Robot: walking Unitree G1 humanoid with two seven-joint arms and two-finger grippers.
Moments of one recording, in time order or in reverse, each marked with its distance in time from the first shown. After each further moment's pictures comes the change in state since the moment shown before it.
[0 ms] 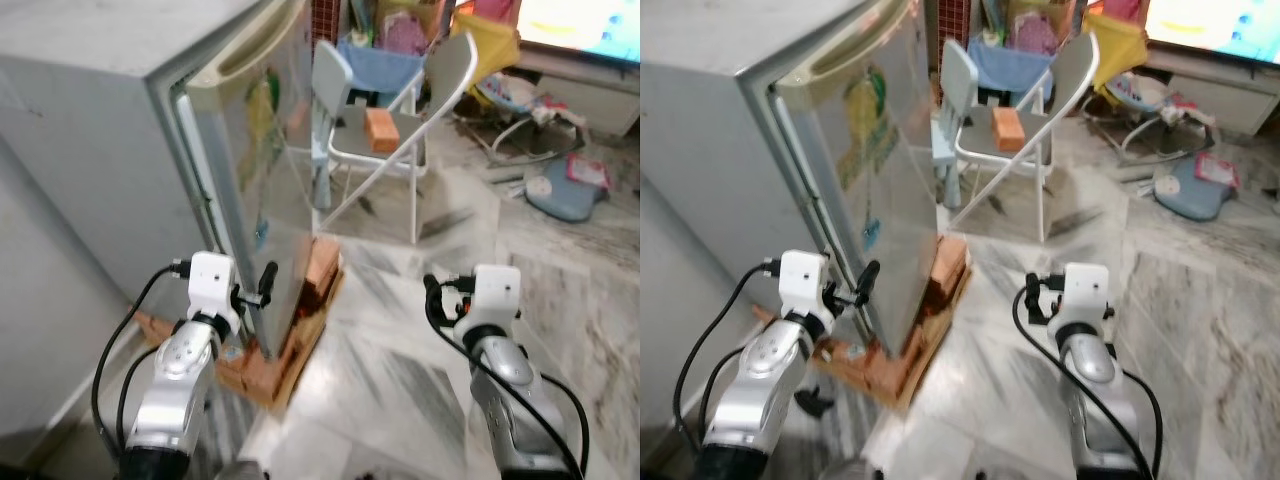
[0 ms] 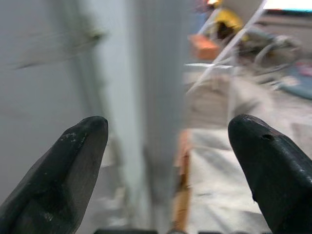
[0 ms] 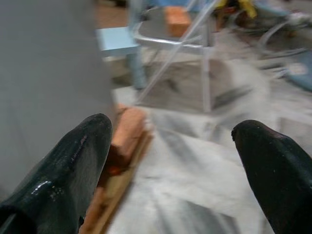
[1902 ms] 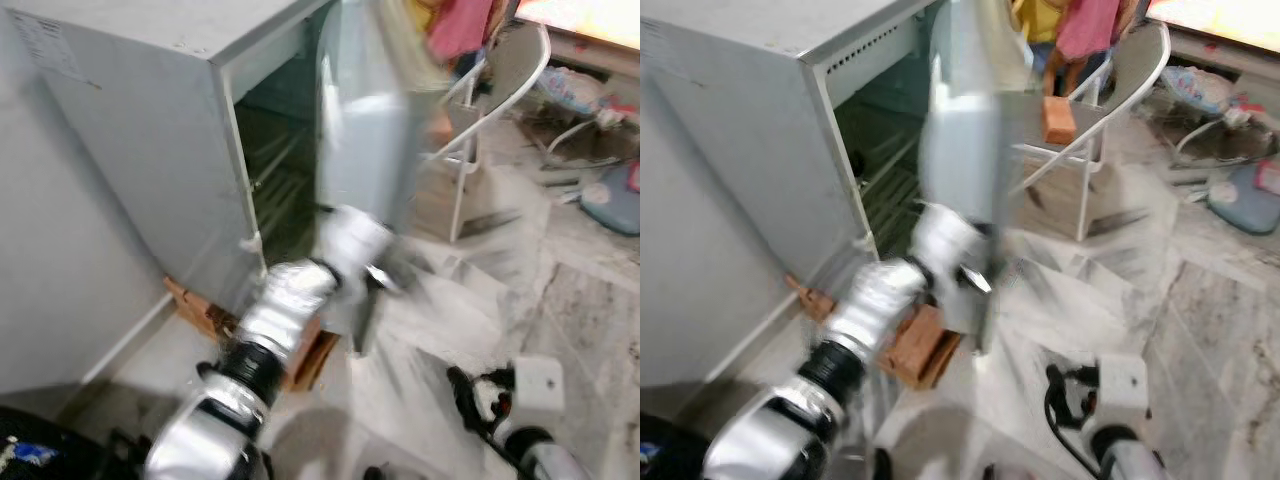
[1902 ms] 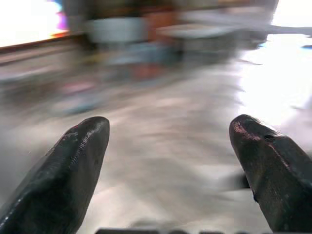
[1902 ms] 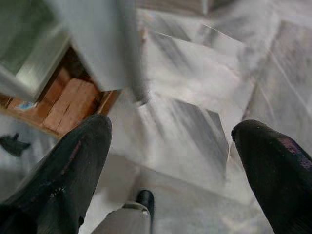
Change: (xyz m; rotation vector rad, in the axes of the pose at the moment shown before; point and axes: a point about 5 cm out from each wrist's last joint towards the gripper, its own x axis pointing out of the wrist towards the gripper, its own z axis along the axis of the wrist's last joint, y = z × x) left arm 0.017 -0.229 0.046 0.199 -0.175 -1.207; right arm -0.106 -0.051 -0.061 0.020 0.312 -0.107
